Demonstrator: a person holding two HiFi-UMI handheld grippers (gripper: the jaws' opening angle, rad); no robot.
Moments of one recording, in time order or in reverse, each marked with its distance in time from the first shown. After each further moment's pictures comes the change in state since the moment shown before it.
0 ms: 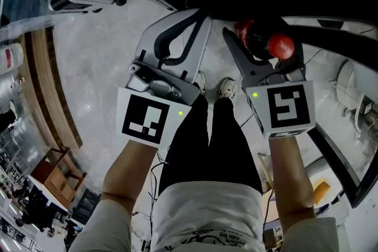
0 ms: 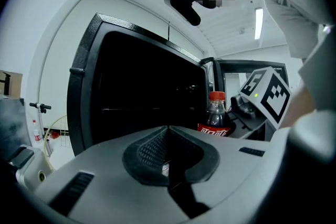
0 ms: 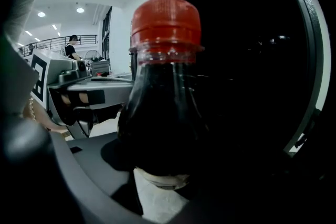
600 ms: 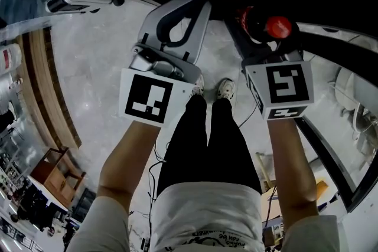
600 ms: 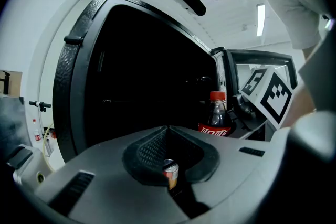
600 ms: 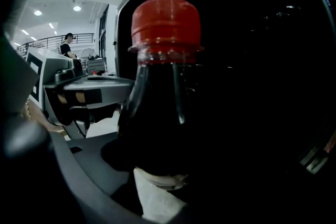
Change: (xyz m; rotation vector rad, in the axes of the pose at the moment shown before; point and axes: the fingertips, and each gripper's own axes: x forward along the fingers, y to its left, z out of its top) left arm 0.033 0.029 -0.018 -0.002 0.014 0.029; right arm 0.041 -0.028 -0.006 -0.006 0.014 -0.024
